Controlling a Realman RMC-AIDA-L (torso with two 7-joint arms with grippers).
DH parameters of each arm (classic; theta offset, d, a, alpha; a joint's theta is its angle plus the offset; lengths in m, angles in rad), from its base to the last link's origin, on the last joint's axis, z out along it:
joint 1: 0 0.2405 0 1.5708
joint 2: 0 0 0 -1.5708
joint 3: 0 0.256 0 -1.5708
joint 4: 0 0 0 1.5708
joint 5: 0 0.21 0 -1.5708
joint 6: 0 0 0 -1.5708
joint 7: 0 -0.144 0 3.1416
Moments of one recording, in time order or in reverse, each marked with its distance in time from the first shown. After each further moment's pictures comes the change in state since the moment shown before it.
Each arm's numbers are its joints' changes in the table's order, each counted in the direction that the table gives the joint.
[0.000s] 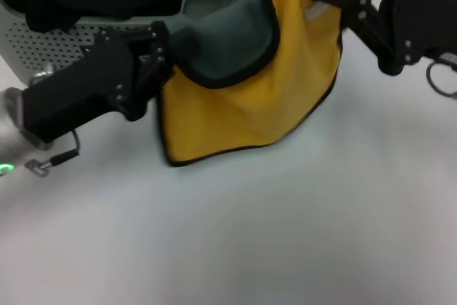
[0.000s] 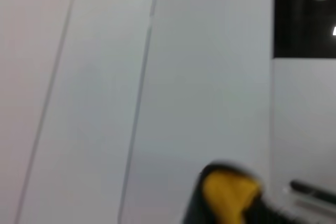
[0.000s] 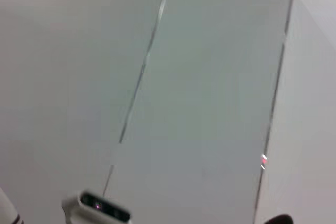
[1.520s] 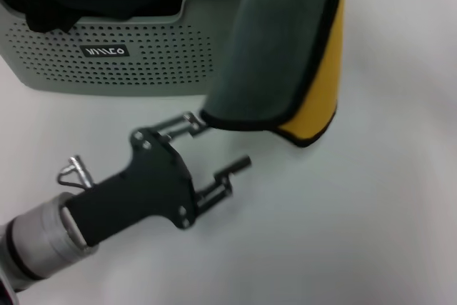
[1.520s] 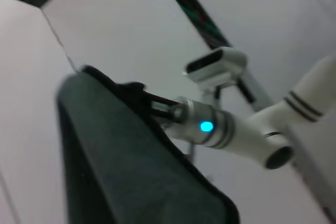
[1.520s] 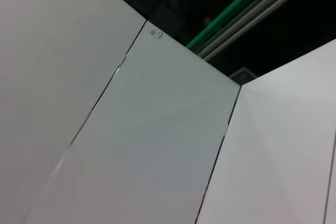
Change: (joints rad) left arm 0.016 0.035 0.137 -0.379 0.000 0.050 -1.120; right arm -0.004 -0.007 -0.075 -0.240 0.304 0.199 0.009
